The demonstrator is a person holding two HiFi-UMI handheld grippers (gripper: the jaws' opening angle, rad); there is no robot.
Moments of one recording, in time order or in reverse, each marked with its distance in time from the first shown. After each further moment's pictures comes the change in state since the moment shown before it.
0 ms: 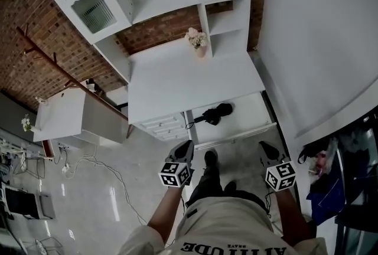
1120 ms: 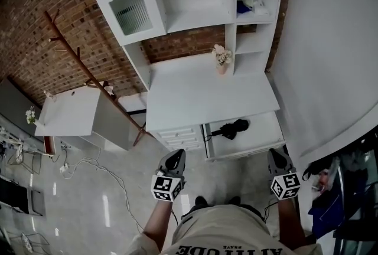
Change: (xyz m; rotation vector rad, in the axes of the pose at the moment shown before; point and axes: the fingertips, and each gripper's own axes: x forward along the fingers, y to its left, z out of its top) left arm -0.125 0.087 0.082 0.220 -0.131 0.080; right arm 0.022 0.072 0.057 -0.089 -0.132 -0.067
